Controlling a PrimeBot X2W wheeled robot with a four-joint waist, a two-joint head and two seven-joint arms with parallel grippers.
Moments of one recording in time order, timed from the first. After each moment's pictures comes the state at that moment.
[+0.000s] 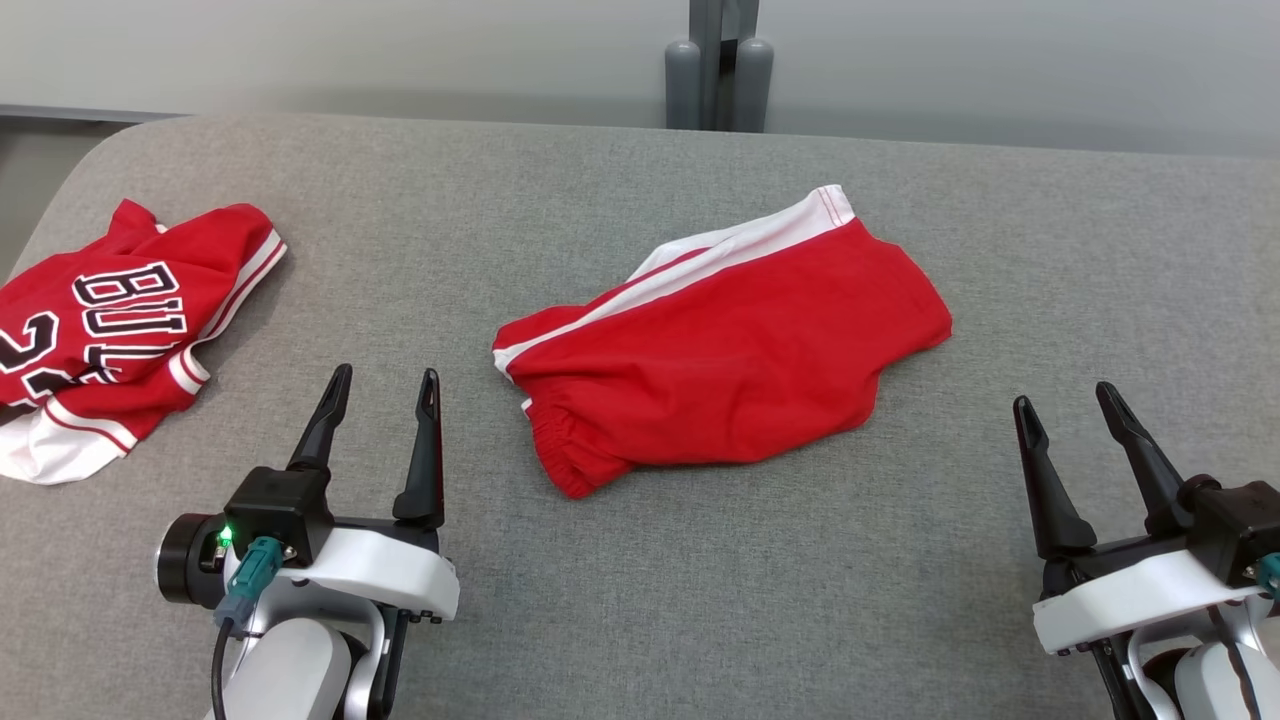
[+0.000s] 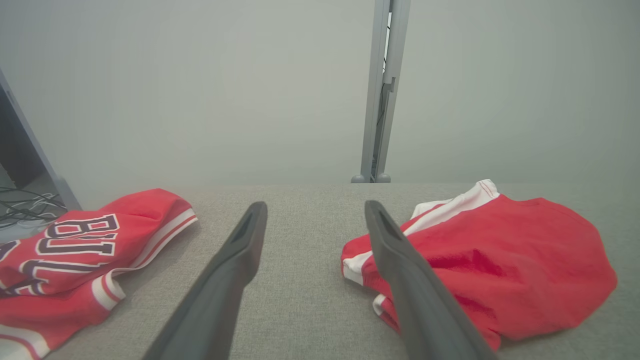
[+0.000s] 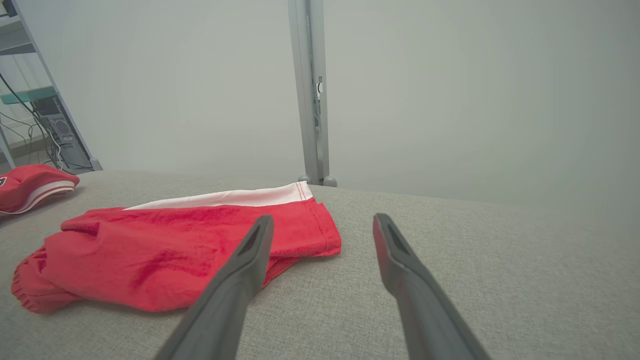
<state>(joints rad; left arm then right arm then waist) -0.24 0.24 -0.39 0.19 -0.41 0.25 -0.24 -0.12 -0.15 0.06 0.13 0.22 0.13 -0.19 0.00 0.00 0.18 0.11</state>
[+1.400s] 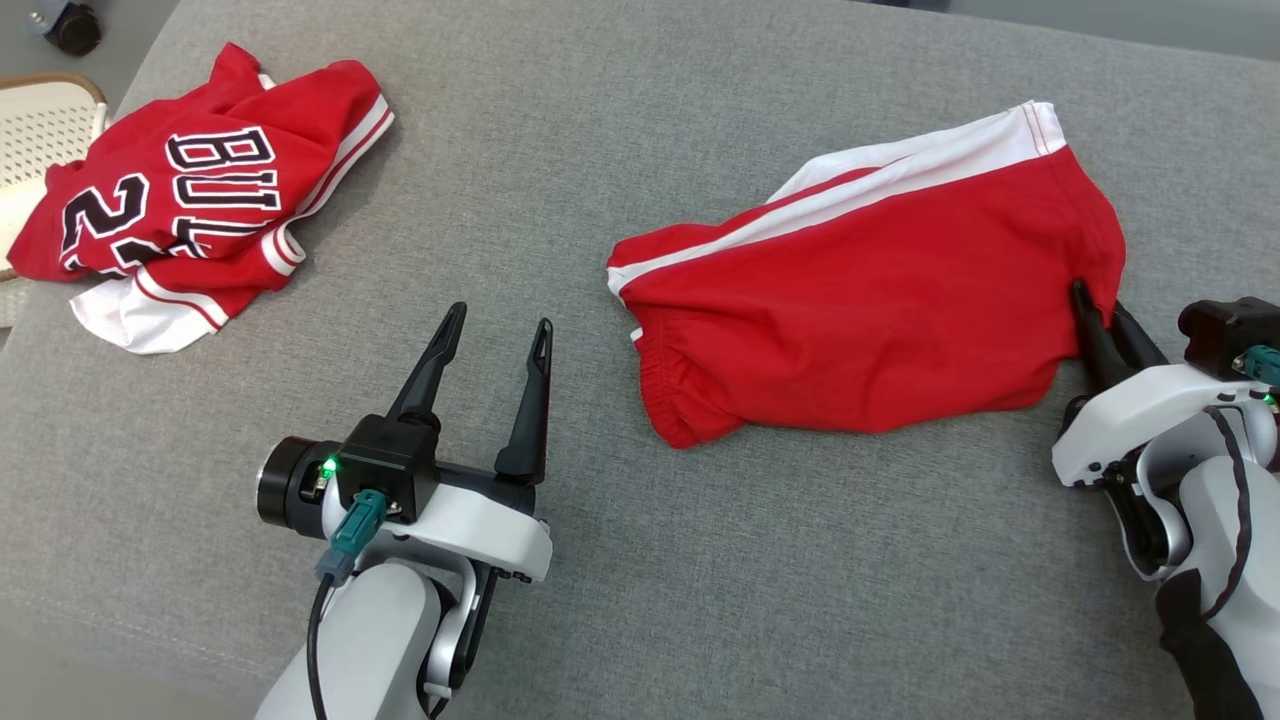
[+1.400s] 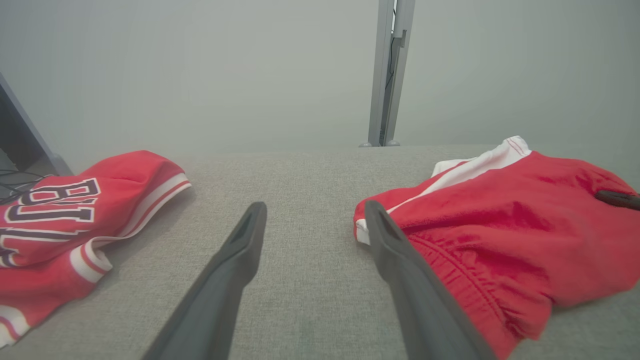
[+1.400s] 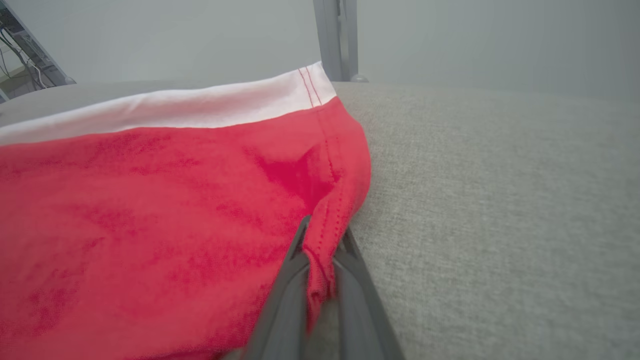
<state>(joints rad) -0.36 0.14 -0.47 0.23 -0.35 0.19 -0.26 -0.58 -0.22 0.15 0.74 0.31 0.13 -0.16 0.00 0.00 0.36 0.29</state>
